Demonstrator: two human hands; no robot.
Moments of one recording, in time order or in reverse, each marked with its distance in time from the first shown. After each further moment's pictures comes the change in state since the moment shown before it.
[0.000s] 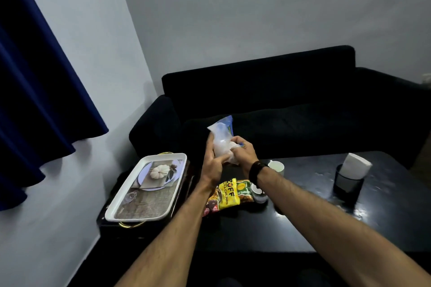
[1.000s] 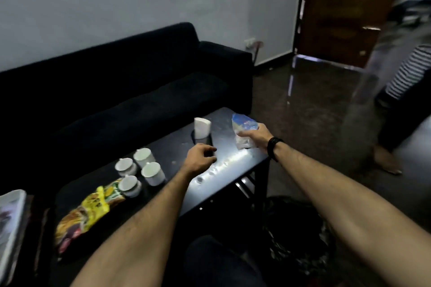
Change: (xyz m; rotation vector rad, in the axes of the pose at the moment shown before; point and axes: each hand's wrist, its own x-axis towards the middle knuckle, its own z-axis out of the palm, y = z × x) left_hand -0.089 -0.060 0.318 0.799 -0.757 0.030; right_hand -0.195 -0.043 -0.414 -0.160 0.655 0.137
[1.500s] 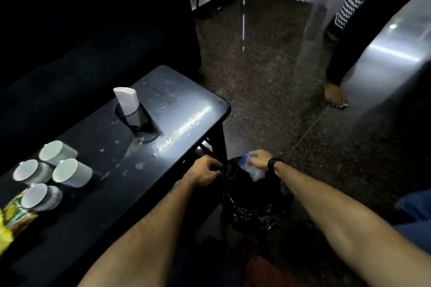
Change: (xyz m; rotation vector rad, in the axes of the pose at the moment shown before) left_hand 0.028 -0.006 0.206 0.199 -0.590 0.089; right_hand -0.013 0.206 -0.154 -0.646 -0.148 0.473
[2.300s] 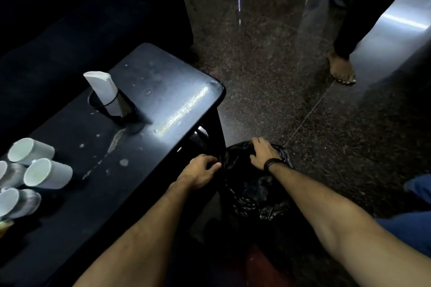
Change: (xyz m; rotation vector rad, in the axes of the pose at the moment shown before) left_hand 0.028 -0.030 0.035 0.016 -0.037 -0.066; right_hand 0.062 0.054 0.034 -0.430 0.276 -0.064
